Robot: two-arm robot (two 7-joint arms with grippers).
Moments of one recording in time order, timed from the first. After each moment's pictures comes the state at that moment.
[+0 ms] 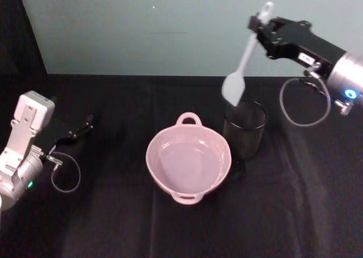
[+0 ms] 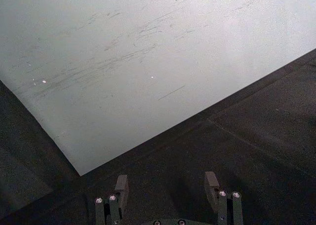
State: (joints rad) left arm -0.20 0.60 0.45 -1.41 -0.25 -0.12 0.03; right arm 0.43 0.60 -0.35 -1.70 0.72 0.23 0.37
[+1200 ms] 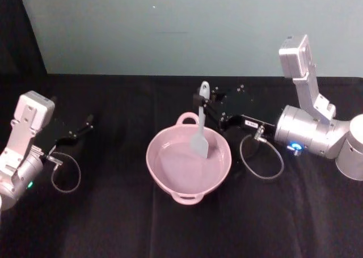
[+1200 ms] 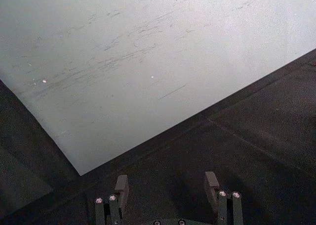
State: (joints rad) left arm -0.20 0.60 0.45 -1.41 -0.25 -0.12 0.03; right arm 0.48 0.52 -0.58 -1.45 0.51 0.01 0.62
